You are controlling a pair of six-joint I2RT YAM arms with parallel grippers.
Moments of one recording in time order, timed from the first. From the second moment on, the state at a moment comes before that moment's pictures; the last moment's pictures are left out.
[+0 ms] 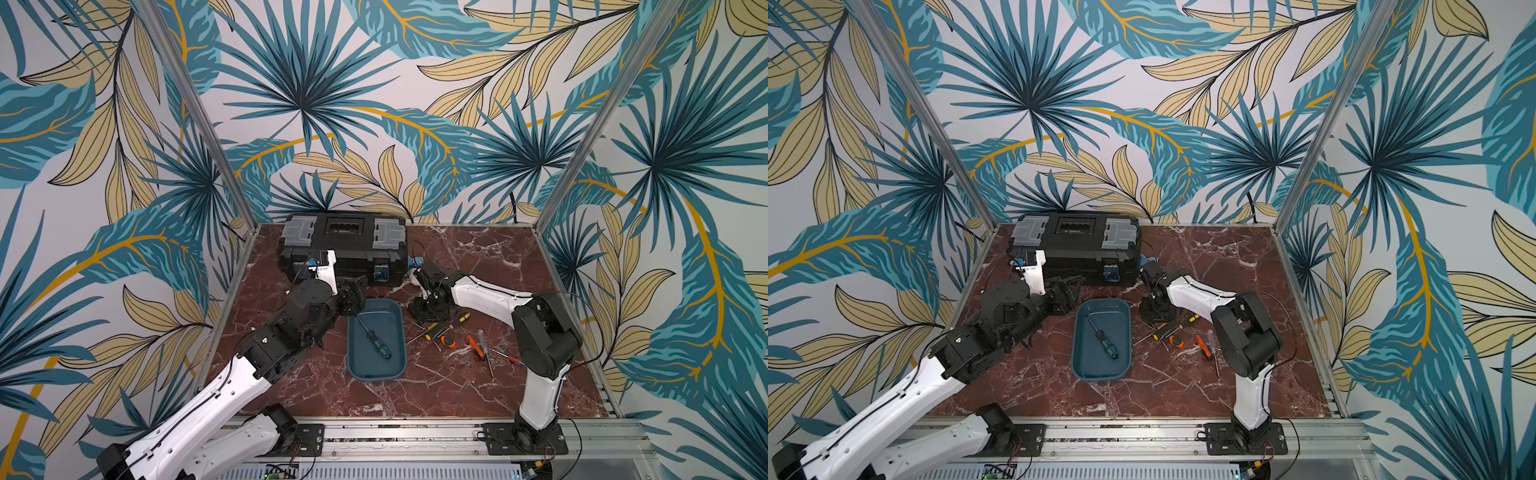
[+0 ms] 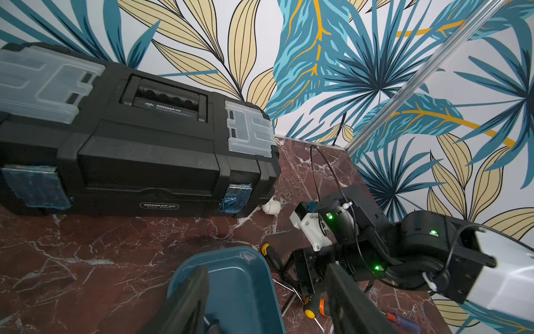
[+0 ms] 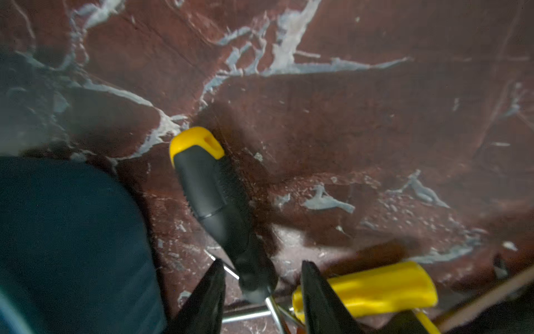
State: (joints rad) left arm -0.70 0.90 0.95 -0.38 -0.27 -0.60; right arm 0.57 1.92 1.31 -0.71 -0.05 0.56
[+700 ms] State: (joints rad) left arm -0.69 0.90 0.88 -0.38 -0.27 -0.69; right arm 0.57 1.86 1.23 -0.63 -0.05 0.50
